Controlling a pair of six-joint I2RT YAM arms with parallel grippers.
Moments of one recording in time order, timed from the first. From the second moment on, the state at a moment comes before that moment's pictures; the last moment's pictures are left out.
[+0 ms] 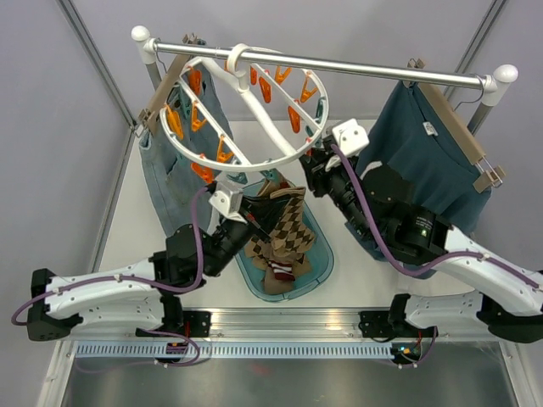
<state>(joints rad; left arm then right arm) -1.31 0.91 0.85 0.40 -0.54 -0.13 1.12 1.13 1.44 -0.26 0.62 -0.07</state>
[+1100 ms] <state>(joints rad) -1.31 0.97 0.84 0.43 -0.62 -0.13 1.27 1.14 1.51 -0.35 0.72 -0.02</state>
